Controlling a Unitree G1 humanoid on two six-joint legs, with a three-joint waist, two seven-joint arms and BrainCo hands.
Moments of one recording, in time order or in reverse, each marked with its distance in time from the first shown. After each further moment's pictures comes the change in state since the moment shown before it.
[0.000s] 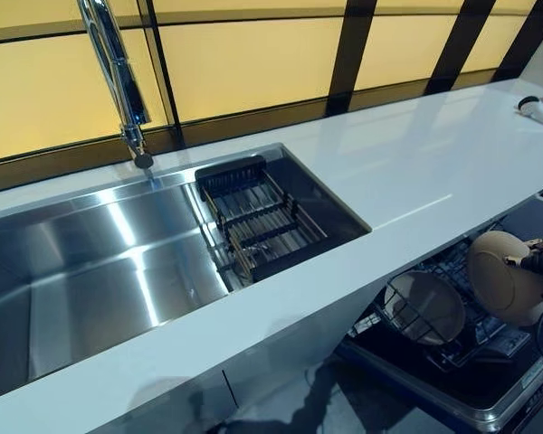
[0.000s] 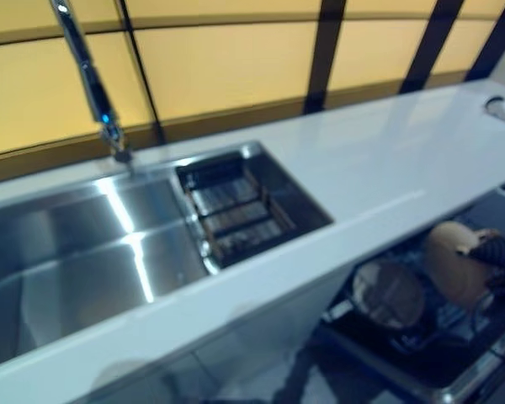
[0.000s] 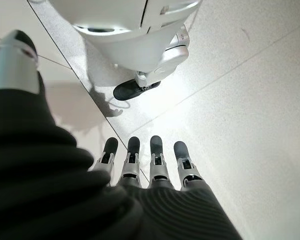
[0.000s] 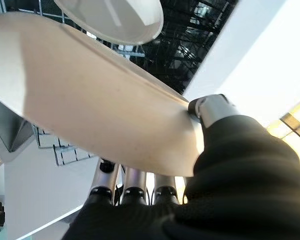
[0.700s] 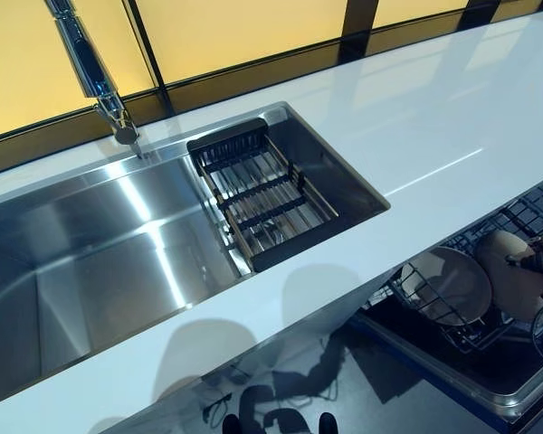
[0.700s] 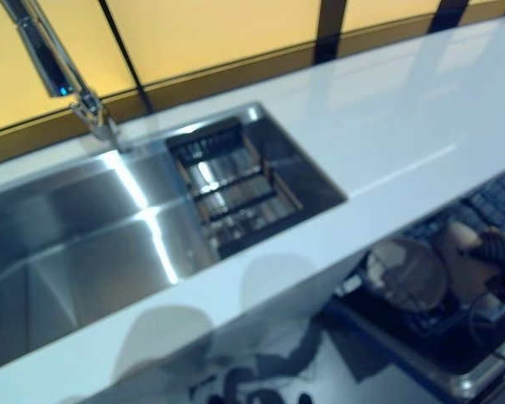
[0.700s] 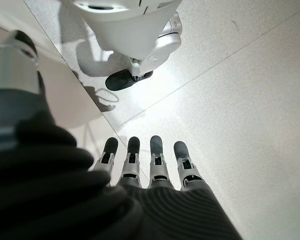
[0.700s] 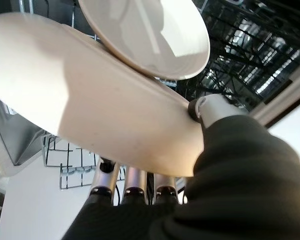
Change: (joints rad) left arm -0.025 0.011 -0.001 -0.039 -0.034 -0.015 -0.004; right arm 0.000 0.004 0.001 -0.033 -0.150 0.007 -0.035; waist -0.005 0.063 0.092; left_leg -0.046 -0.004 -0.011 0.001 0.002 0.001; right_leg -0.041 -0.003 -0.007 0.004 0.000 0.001
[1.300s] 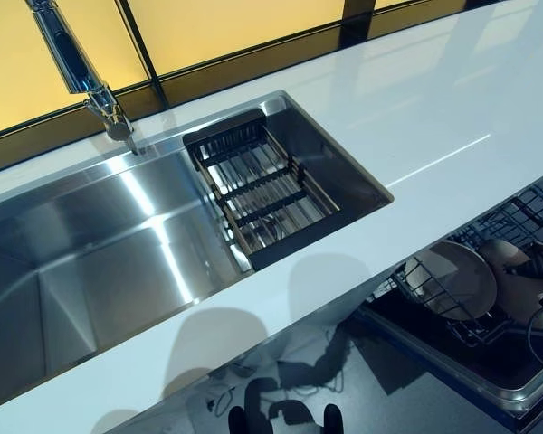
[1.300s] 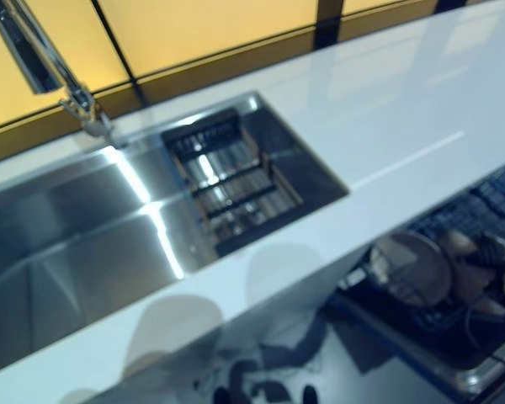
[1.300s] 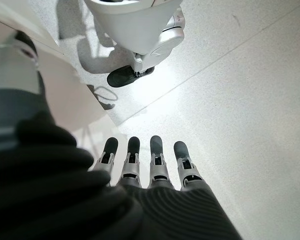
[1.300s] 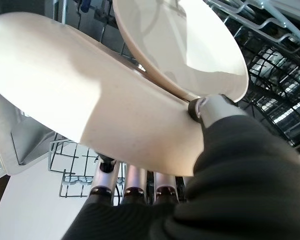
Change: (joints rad) left arm -0.017 0.002 -0.003 -0.011 0.000 -0.007 -0.006; right arm -0.002 0.000 0.043 0.000 -0.128 -0.002 0.017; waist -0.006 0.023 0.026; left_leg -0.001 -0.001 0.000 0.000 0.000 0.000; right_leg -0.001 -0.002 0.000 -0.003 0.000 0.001
